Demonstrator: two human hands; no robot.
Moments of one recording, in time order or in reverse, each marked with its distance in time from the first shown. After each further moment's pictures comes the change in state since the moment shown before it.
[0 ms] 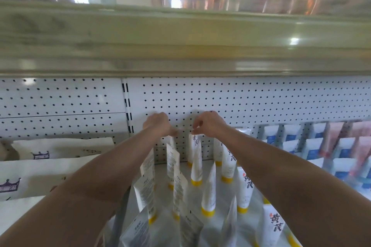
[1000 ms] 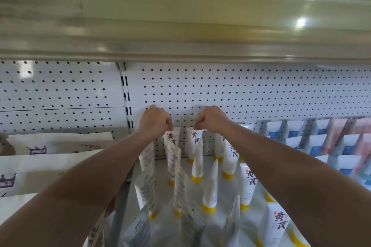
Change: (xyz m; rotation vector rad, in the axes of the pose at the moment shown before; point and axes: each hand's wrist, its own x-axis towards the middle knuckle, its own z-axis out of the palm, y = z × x) left_hand -0.001 -0.028 0.011 0.074 0.221 0.364; right_hand 0.003 0.001 0.001 0.069 -0.027 0.029
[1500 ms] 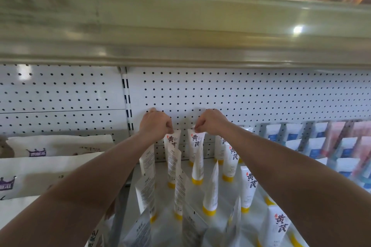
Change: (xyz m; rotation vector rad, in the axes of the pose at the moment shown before) left_hand -0.001 -0.001 0.000 -0.002 0.008 0.012; right_hand 0.001 0.000 0.001 0.014 -0.008 0.019
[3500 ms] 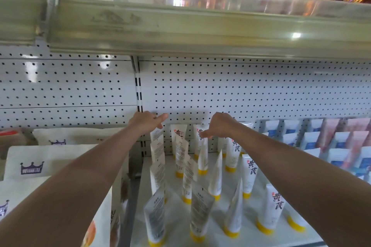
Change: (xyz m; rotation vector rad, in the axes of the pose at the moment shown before) left_hand -0.032 -0.048 -0.027 -0.169 -0.207 -0.202; right_hand -0.072 -0.036 -0.019 -0.334 -0.044 0.090
